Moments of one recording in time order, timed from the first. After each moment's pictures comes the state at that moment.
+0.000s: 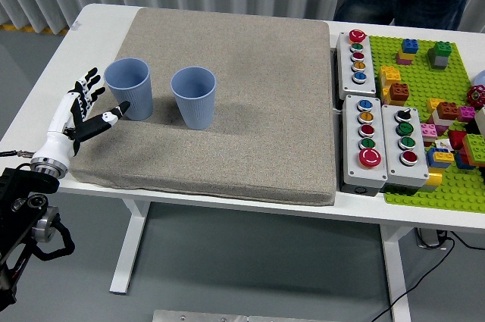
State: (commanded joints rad) left arm -0.14 0.28 -1.30 -1.27 1.17 0.13 -0.17; right arm 0.12 -0.10 1.36 0.18 -1.37 -0.05 -0.19
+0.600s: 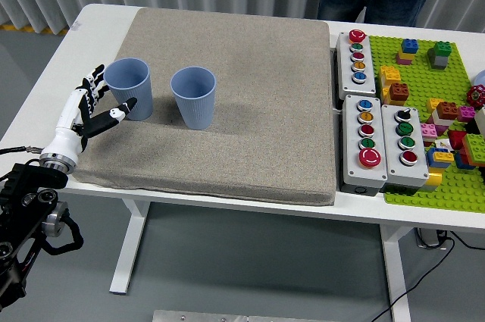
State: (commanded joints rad) left arm -0.18 0.25 -1.29 -1.24 1.18 0.14 -0.17; right arm 0.13 -0.10 1.35 0.18 -1.36 -0.05 -0.19
